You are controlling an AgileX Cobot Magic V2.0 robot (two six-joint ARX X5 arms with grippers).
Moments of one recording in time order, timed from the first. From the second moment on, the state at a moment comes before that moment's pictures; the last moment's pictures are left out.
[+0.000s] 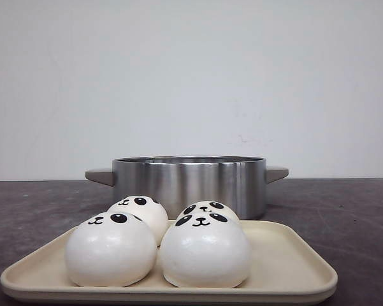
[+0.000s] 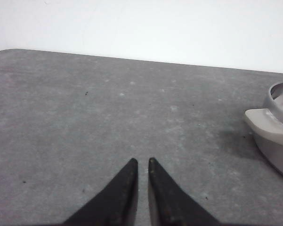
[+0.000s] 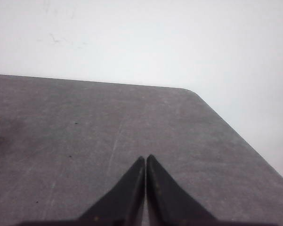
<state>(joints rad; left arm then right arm) -0.09 0.00 0.03 -0.14 -0.13 -0.09 0.10 0.00 0.02 -0.03 0.26 -0.06</state>
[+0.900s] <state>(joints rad) -0.09 0.00 0.03 -0.14 -0.13 -0.09 0.10 0.00 0.02 -0.03 0.23 -0.04</state>
